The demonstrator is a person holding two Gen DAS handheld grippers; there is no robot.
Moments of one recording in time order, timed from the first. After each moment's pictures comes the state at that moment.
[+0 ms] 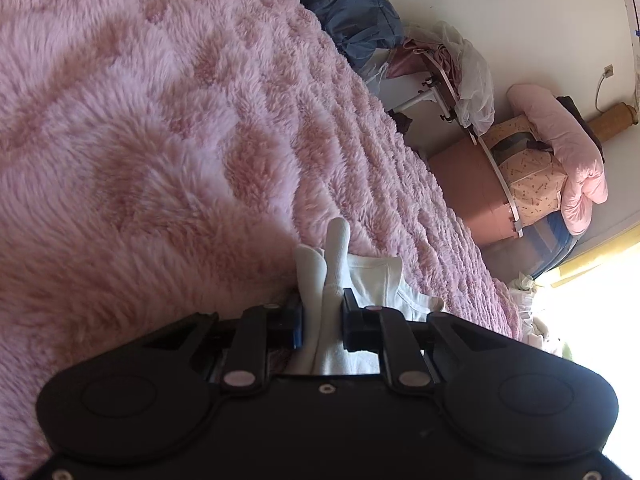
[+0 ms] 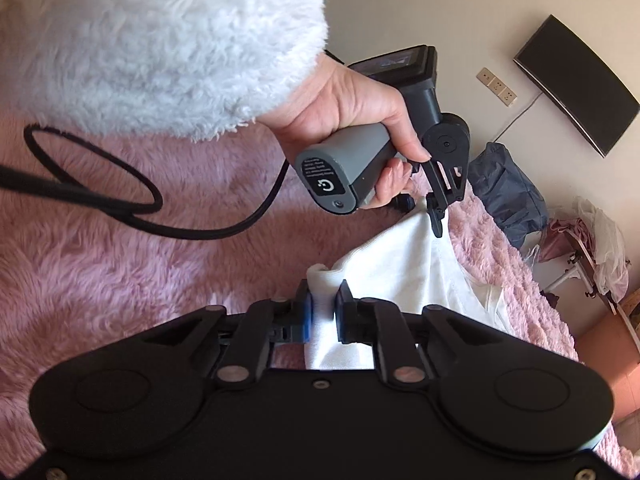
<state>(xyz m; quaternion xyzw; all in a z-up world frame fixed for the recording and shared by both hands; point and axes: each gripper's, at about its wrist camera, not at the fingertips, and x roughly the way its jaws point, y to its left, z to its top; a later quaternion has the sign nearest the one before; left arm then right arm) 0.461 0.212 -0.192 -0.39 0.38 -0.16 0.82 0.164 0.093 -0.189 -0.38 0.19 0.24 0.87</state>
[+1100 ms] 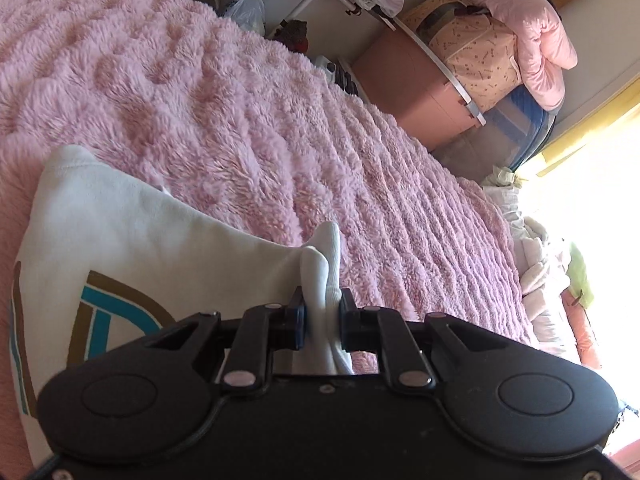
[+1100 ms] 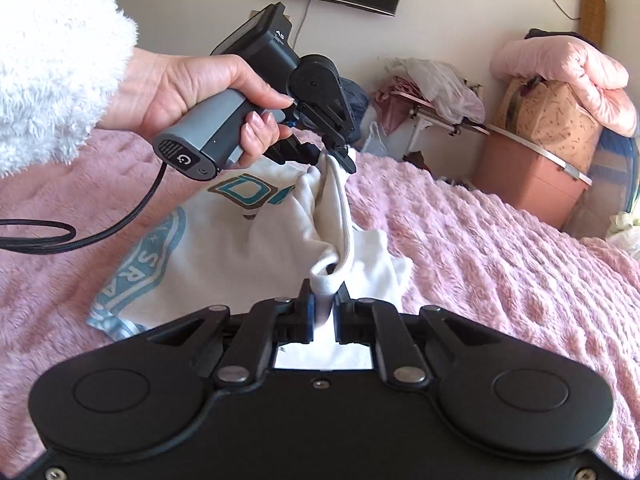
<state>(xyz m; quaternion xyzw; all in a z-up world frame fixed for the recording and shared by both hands) 0.501 -0.186 -0.137 -0.26 0.42 -0.25 0.83 0.174 -0.228 -0.149 -0.16 0.22 0.03 0.96</state>
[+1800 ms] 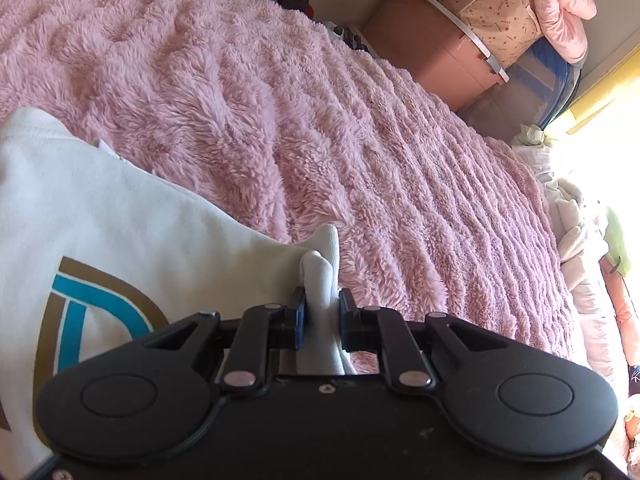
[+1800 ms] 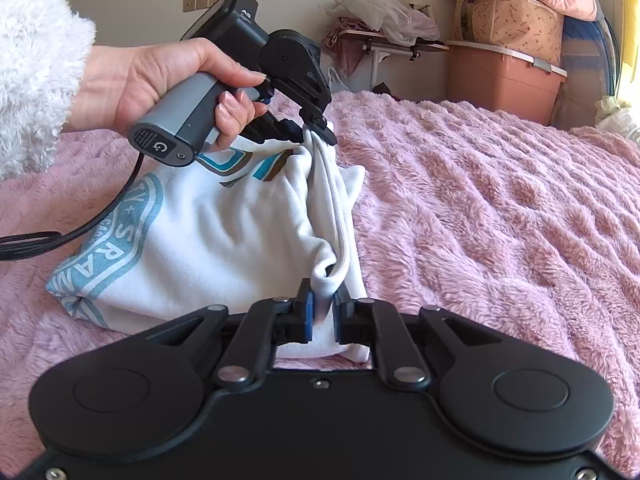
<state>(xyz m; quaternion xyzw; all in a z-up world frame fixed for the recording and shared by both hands) 0.513 -0.258 -0.172 -0.21 0.45 -0.23 0.84 0.170 -0.307 -0.189 -0.03 0.27 0.00 0.96</state>
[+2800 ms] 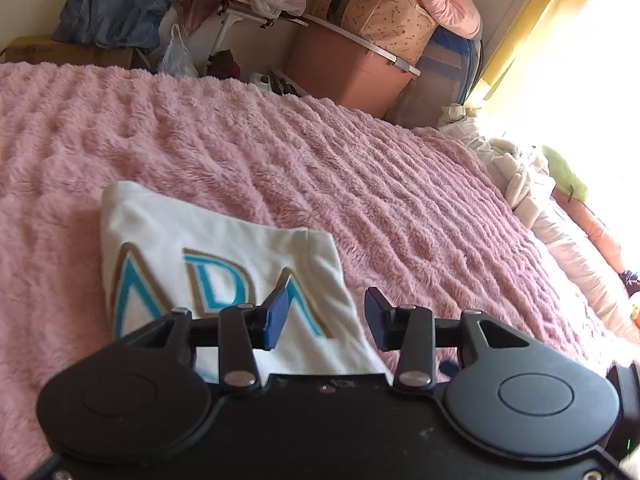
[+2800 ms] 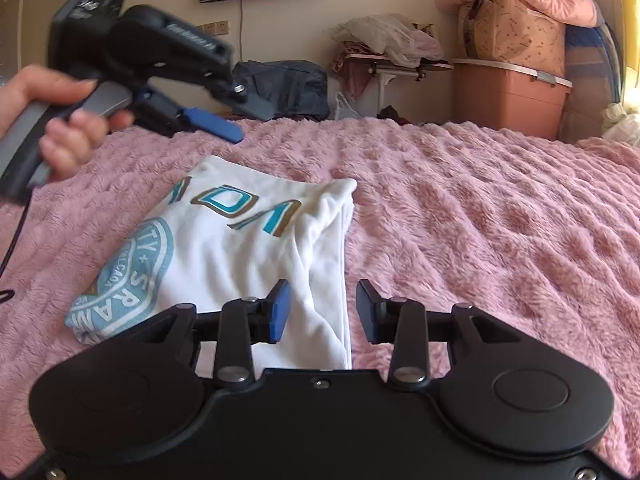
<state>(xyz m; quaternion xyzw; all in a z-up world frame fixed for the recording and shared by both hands) 0.364 -0.155 -0.102 -0.10 0.36 -0.31 0.87 0.162 -0.335 -0.159 -0.01 0.24 0.05 0.97</state>
